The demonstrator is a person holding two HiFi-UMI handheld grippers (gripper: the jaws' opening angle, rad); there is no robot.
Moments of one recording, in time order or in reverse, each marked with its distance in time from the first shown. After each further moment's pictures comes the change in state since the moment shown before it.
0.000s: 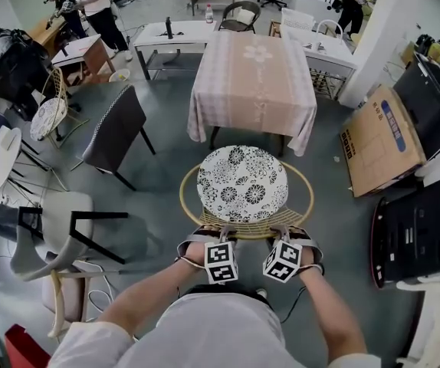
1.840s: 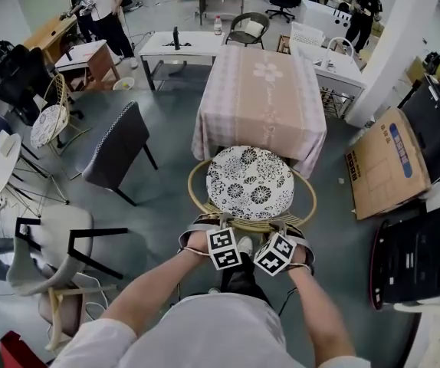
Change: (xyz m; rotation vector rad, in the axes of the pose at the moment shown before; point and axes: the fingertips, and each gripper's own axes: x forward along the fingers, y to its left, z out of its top) left arm 0.043 0.141 -0.033 -0.092 0.062 0.085; right arm 0.059 -0.112 0.044 0.167 0.035 -0.071
